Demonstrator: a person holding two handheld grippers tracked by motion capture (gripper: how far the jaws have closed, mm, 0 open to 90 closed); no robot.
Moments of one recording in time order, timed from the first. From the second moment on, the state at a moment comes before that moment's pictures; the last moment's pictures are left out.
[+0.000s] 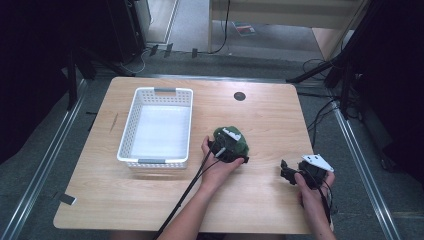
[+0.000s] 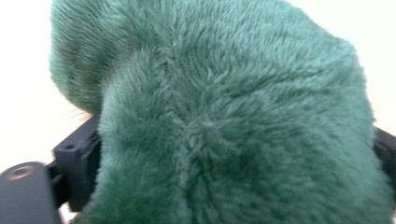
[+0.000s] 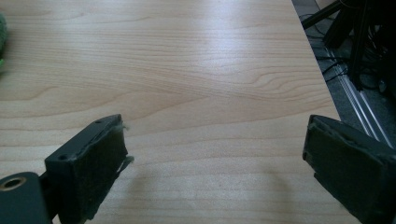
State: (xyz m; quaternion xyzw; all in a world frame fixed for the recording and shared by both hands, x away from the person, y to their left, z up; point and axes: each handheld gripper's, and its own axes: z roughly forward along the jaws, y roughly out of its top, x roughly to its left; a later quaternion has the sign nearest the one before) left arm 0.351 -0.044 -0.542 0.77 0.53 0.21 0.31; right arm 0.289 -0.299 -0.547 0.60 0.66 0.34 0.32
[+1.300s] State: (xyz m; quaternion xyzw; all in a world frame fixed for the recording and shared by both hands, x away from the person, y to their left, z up) left arm 0.326 -0.007 -0.457 0.73 0.51 0.20 0.41; right arm 0.289 -0.299 -0.547 0.59 0.66 0.34 0.31
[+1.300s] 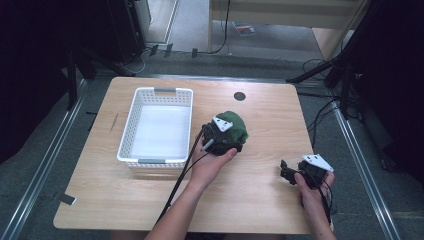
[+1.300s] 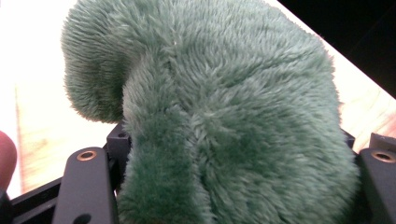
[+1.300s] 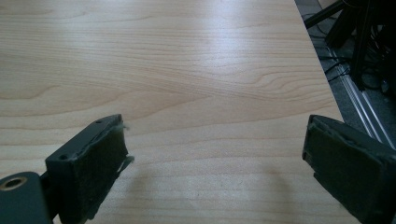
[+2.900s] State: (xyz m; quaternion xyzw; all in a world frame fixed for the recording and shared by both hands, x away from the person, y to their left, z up) left arm 0.344 0.134 -0.424 0.65 0.58 0.25 0.42; right arm 0.290 -0.299 -0.547 0.60 0.66 0.34 0.31
